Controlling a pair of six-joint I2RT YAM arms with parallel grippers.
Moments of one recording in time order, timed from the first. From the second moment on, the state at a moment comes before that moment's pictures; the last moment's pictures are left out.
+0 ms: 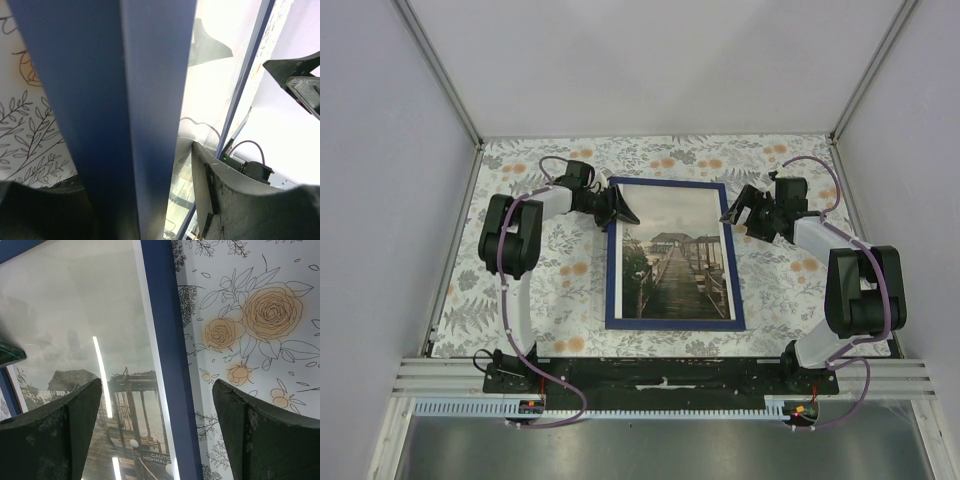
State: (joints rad) left arm -0.23 2.16 1.41 -0.28 0.81 -0.57; right arm 0.04 1.60 0.91 -0.13 -0.34 0.50
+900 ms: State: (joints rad) left arm -0.22 2.08 1.45 -0.45 0.67 -0.49; right arm 0.04 1.62 0.90 -0.10 -0.37 0.50
